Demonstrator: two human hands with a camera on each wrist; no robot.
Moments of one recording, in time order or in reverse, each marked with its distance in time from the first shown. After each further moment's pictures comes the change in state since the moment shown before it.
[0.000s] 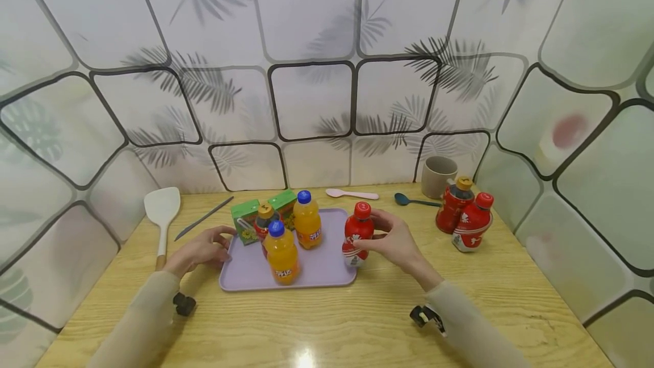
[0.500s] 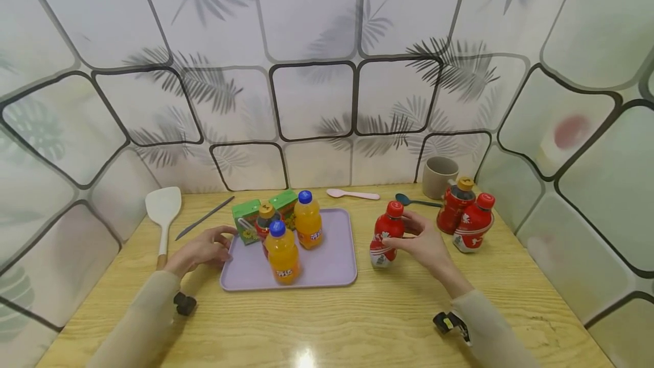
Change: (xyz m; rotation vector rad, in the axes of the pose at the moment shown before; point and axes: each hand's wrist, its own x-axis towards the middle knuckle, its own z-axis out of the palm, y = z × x) left_hand -0.001 -0.001 0.000 0.000 -0.006 0.009; right_hand -0.020 0.011 -0.044 -0.098 0.109 0.106
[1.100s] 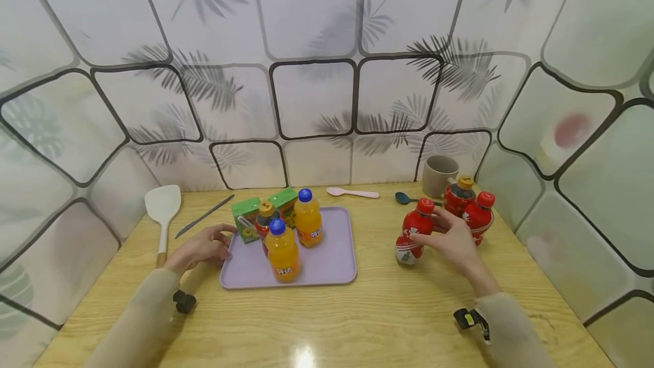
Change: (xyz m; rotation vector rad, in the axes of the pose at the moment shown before) left_hand -0.001 0.002 -0.002 -0.028 -0.011 0.010; right_hand -0.008 0.014 -0.049 -0.145 0.060 0.010
